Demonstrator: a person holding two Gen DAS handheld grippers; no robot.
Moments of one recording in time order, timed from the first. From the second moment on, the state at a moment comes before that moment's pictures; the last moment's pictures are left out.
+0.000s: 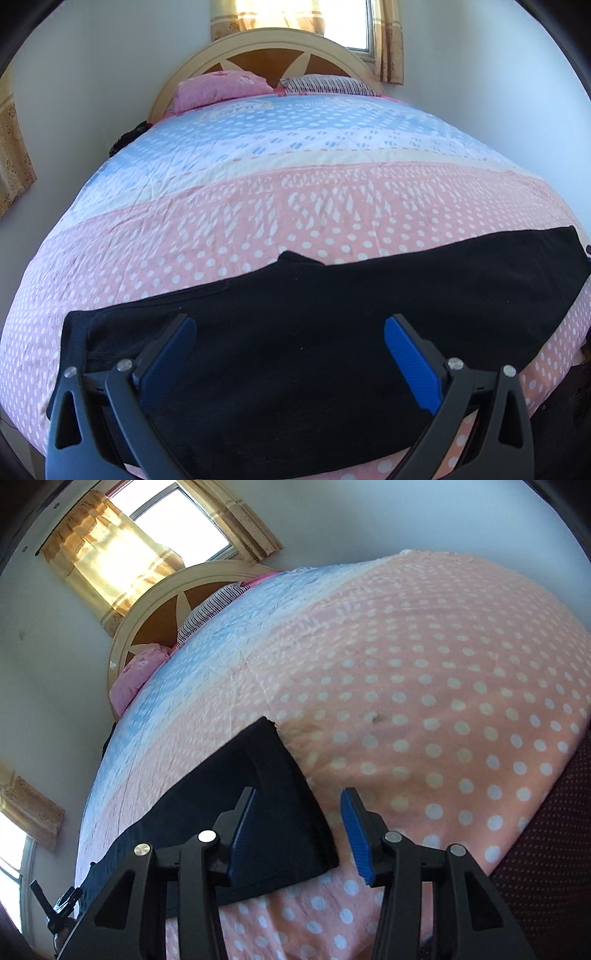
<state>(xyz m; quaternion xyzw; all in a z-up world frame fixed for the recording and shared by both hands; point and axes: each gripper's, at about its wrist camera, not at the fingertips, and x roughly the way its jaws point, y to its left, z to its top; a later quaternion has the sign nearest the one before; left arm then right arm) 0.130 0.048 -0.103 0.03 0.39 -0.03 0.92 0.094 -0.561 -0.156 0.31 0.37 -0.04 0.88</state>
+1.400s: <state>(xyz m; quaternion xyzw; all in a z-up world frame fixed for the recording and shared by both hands) 0.124 0.017 -0.099 0.01 0.40 -0.10 0.91 0.095 -0.452 -0.082 0.26 0.29 0.13 0.91</state>
